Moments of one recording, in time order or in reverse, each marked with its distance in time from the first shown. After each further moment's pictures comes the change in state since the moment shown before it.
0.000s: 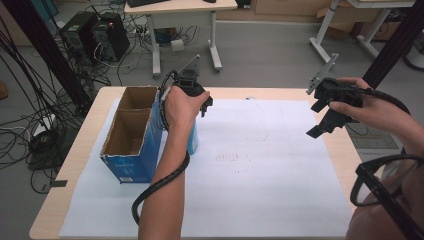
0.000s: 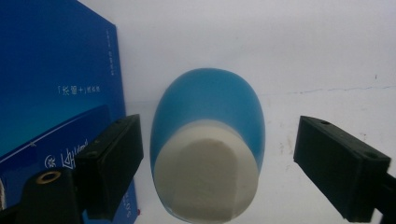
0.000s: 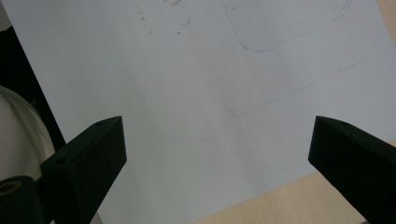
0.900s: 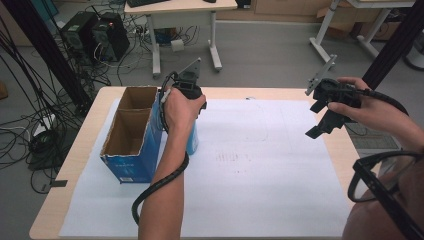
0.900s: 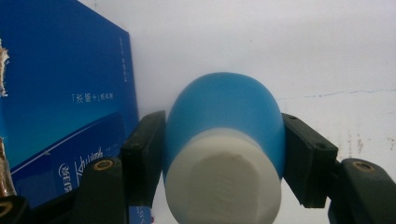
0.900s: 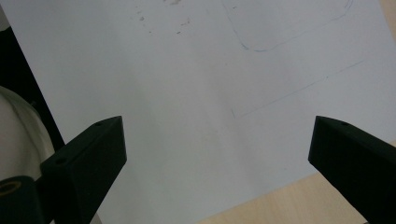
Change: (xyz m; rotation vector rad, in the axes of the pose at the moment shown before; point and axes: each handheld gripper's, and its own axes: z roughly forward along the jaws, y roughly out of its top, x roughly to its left) left arm -0.005 -0.005 0.006 -0.023 0.046 0.033; right arm 0.000 0.002 0.003 0.004 -0.001 0.002
